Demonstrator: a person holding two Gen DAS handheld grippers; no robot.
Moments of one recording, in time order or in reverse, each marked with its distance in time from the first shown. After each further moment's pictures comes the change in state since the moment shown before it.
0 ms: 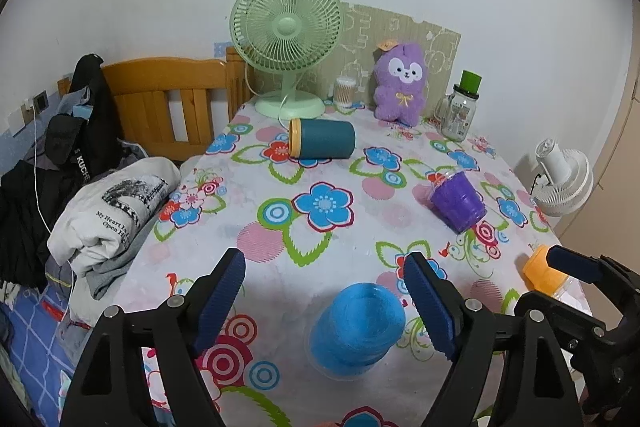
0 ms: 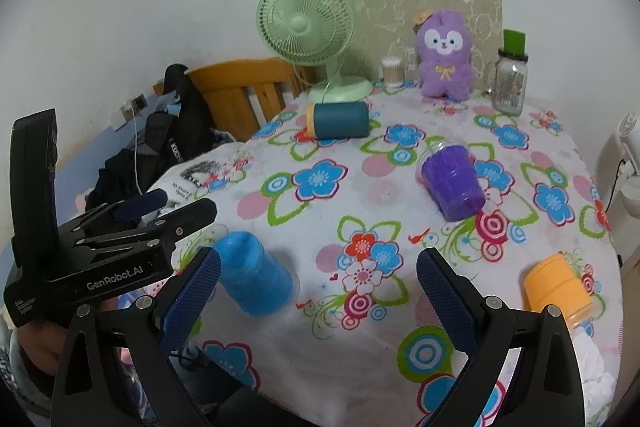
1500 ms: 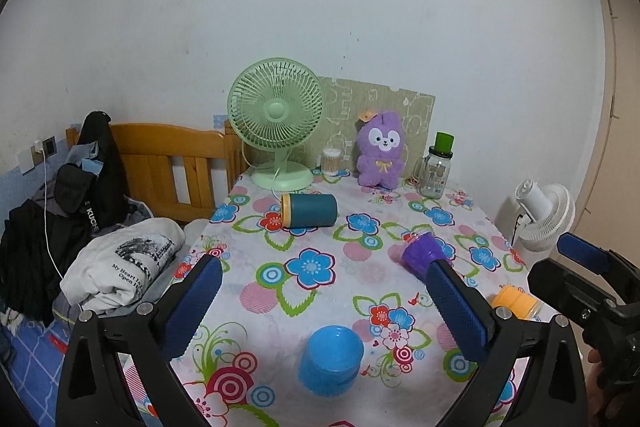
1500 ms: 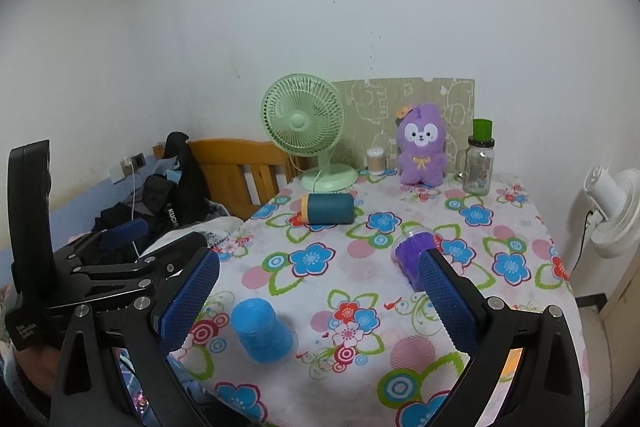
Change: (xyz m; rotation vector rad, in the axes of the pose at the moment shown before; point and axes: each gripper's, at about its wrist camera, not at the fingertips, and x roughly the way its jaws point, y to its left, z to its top) left arm -0.075 -0.017 0.015 0.033 -0.225 -0.016; right arm -0.085 0.024 0.011 -0.041 -0.288 -0.063
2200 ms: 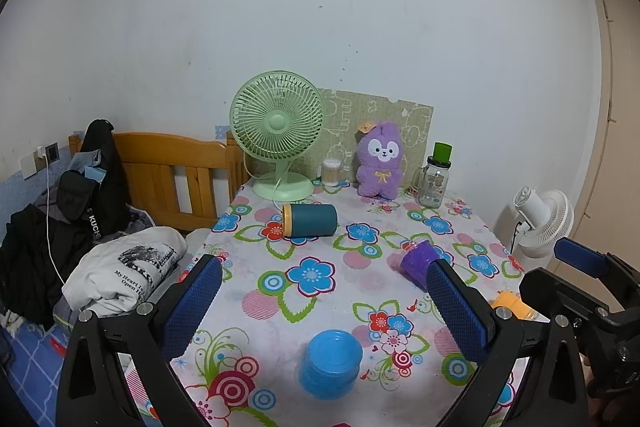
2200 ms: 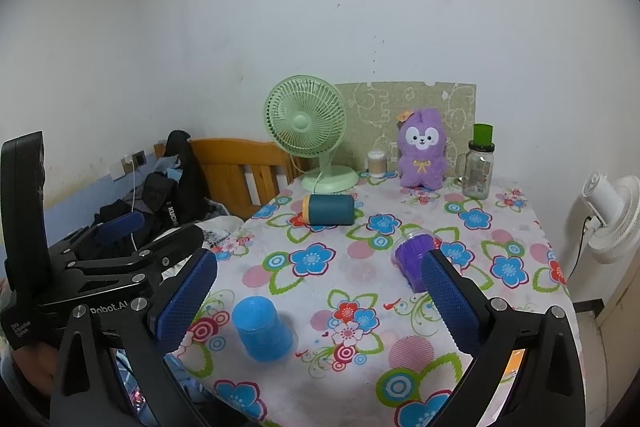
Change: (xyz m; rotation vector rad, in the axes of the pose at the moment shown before) left arm -0.013 -0.003 -0.001 0.003 -0.039 0.003; right arm -0.005 0.004 0.000 -0.014 -0.002 -0.003
